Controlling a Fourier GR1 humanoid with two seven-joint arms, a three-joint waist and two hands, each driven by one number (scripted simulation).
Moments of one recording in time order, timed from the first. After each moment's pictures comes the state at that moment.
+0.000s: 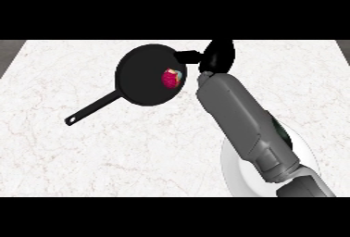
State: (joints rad) left arm 0.62 0.63 -0.33 -1.73 0.09 0.24 0.12; right arm -1.10 -0.01 0.21 -0.65 0.54 -0.92 0.83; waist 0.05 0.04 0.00
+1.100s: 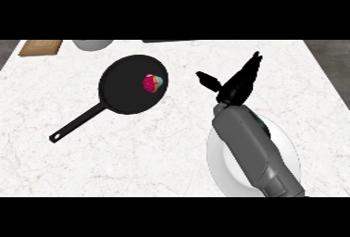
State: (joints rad) left arm 0.73 0.62 -0.31 -1.73 0.12 0.28 0.15; right arm -0.80 0.00 0.20 -0.74 0.60 -1.24 0.69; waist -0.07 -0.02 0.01
